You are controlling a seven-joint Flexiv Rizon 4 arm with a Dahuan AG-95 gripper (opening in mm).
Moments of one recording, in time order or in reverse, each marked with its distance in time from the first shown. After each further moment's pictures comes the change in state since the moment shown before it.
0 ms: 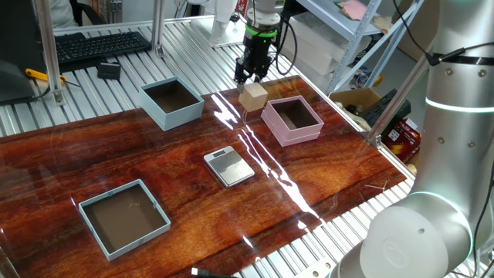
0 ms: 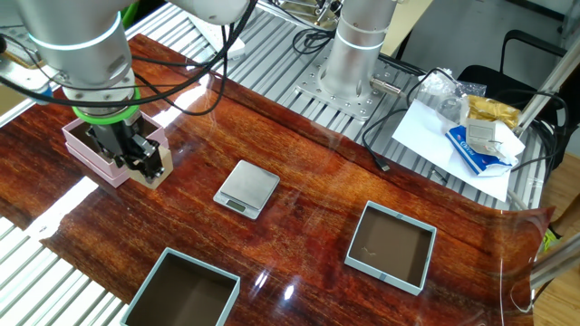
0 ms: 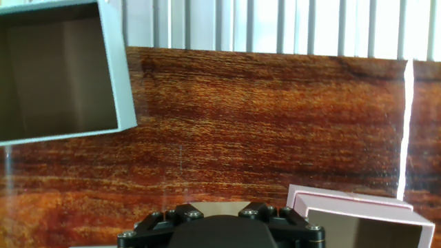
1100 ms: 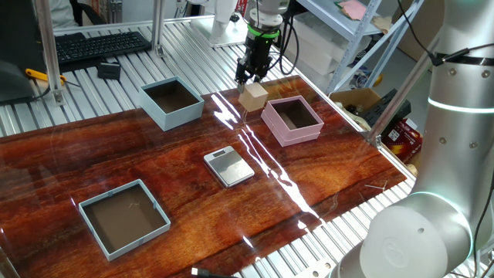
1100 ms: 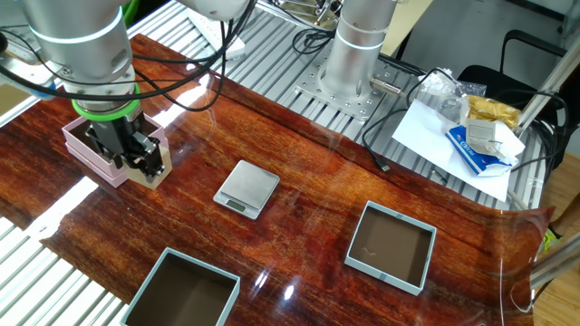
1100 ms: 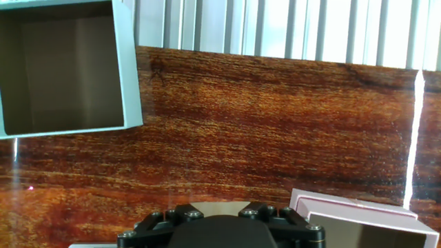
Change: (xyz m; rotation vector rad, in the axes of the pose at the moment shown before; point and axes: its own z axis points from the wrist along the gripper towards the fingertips) arm -0.002 0.000 0.000 -0.024 -0.009 -0.011
